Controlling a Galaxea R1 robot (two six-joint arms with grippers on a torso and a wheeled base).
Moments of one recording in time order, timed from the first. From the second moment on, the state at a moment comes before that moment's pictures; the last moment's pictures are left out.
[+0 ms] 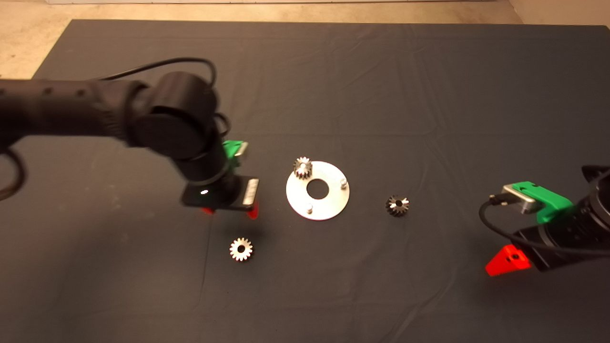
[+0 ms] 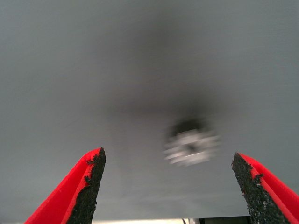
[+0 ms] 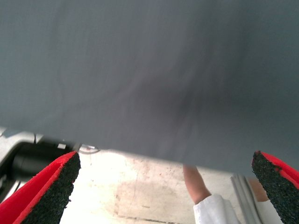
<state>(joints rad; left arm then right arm) -0.43 2.38 -0.81 0.22 1.52 -1.57 0.44 2.03 -0.58 -0.03 -1.53 1.29</state>
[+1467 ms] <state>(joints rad) -0.40 2.27 -0.72 0.13 1.46 -1.55 0.43 2.44 -0.89 -0.15 -1.53 1.14</state>
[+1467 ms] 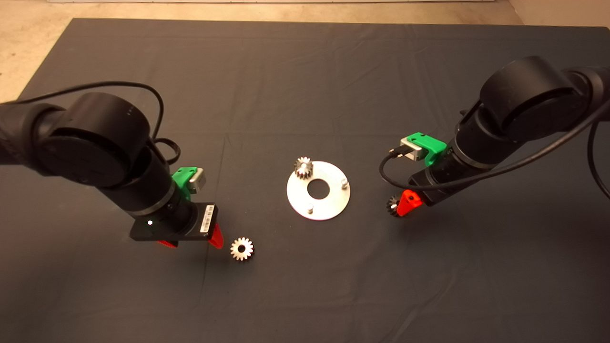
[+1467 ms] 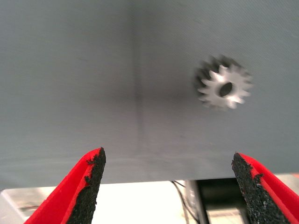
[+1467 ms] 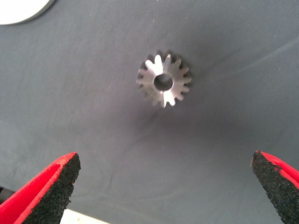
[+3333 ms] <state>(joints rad) -0.28 2.45 -0.76 0.34 1.44 -1.51 0.41 2.44 -0.90 -0.16 -1.53 1.12</state>
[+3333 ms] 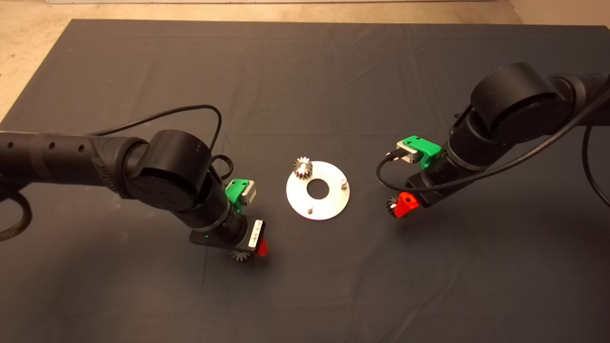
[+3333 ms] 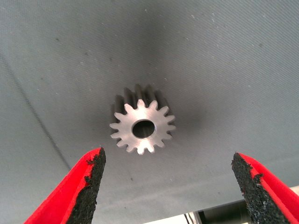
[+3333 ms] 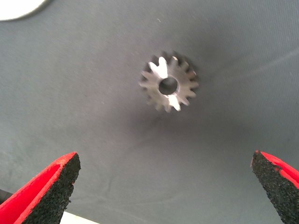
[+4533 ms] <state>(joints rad) -0.21 2.47 -0.77 0.45 1.52 -1.48 0.41 2.44 -0.90 -0.16 -1.53 1.12</state>
